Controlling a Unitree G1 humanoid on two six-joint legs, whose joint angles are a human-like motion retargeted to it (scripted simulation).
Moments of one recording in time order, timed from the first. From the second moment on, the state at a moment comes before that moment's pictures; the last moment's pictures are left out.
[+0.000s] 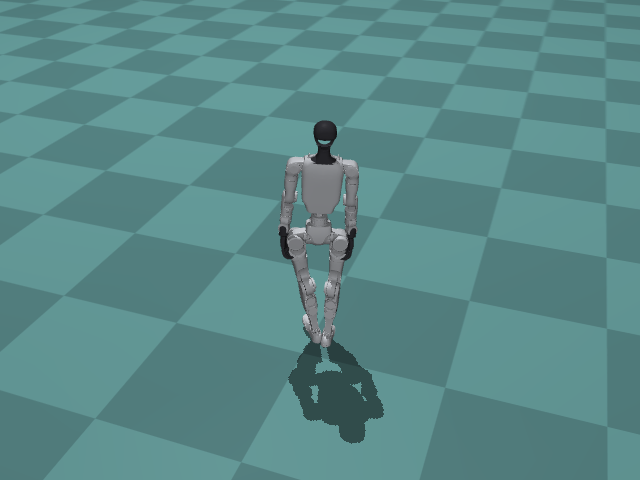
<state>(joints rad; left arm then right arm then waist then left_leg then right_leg) 0.00 0.07 0.10 1.57 0.39 0.16 -0.20 0.02 -0.06 -0.01 1.43 -0.47 0.19 0.24 -0.05 0.01 -0.13 -0.07 -0.16 0.33 0.04 -0.42 0.15 -0.05 -0.01 -0.25 0.04 -0.08 0.02</state>
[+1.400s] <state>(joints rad) 0.01 0.07 0.12 1.55 0.37 0.16 -0.21 0.01 -0.07 -0.01 1.48 -0.46 0.20 0.24 -0.09 0.00 -0.15 -0.10 -0.16 0.29 0.06 -0.54 0.15 -0.06 -0.05 -0.30 0.05 -0.05 0.02</state>
